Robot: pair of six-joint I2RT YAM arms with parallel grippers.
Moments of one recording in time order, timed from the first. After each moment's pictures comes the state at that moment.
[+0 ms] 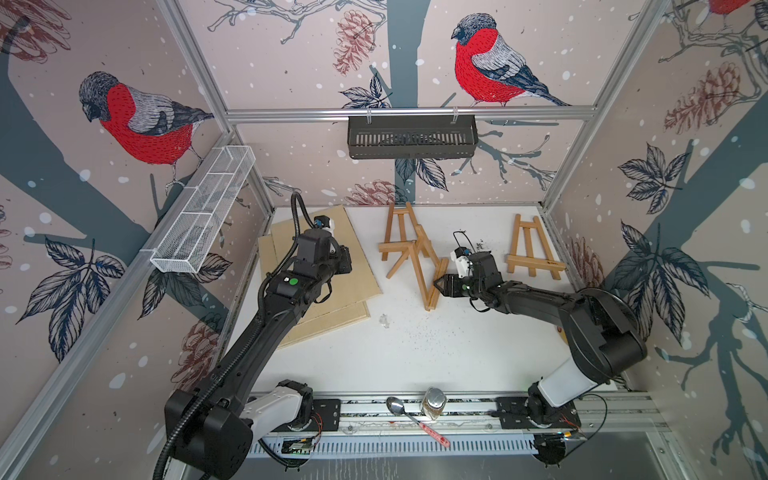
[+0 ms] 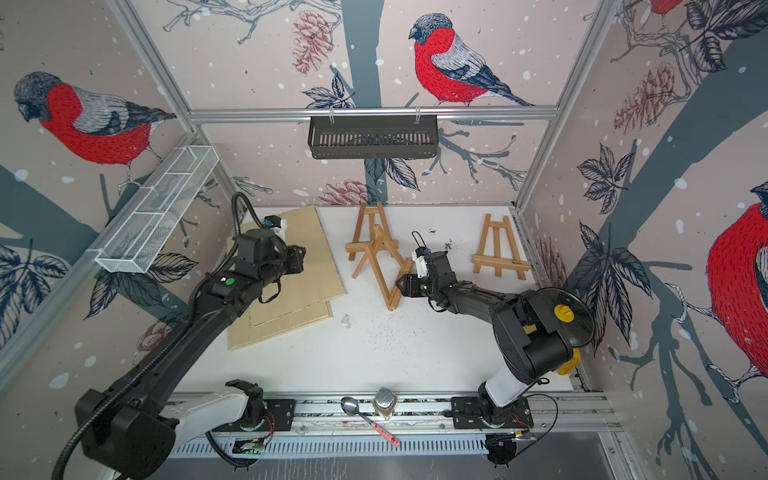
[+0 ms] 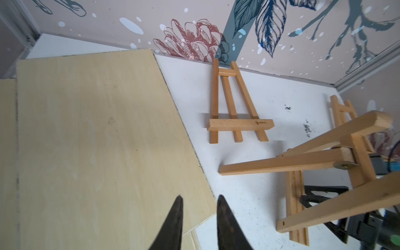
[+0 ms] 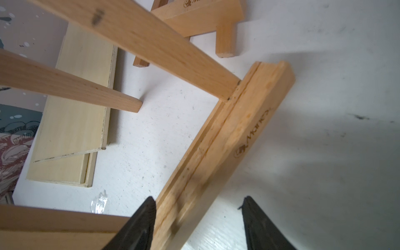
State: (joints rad) left arm -0.32 1.12 0.99 -0.42 -0.03 -0.37; right arm 0.45 1.61 0.74 0.14 -0.35 0.39
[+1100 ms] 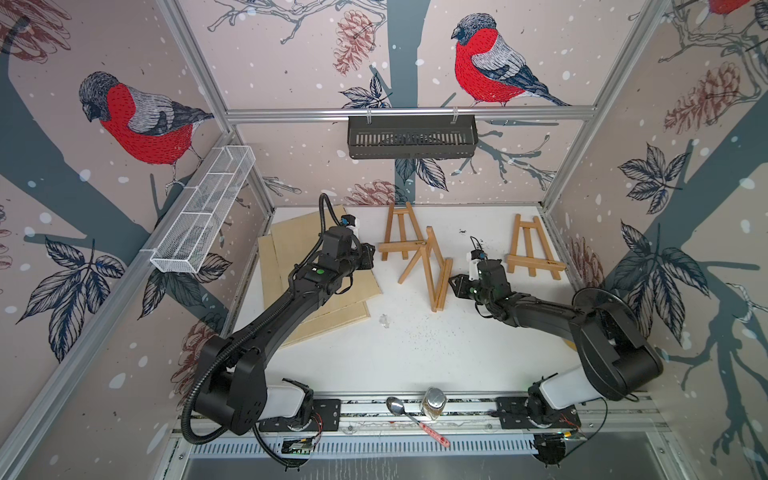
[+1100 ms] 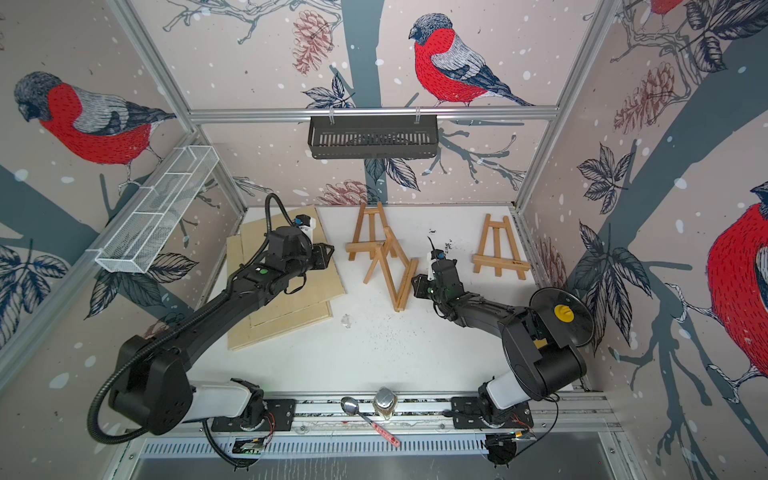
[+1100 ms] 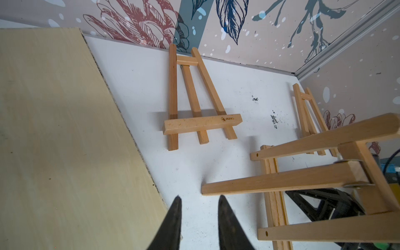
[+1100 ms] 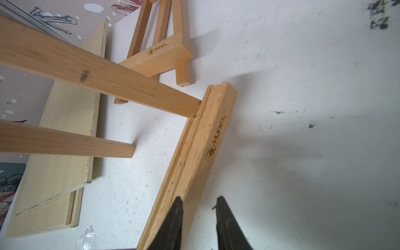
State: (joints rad) left arm -0.40 1.37 0.99 -0.18 0.11 -0.41; right arm 0.43 1.50 0.60 0.28 -0.17 0.52
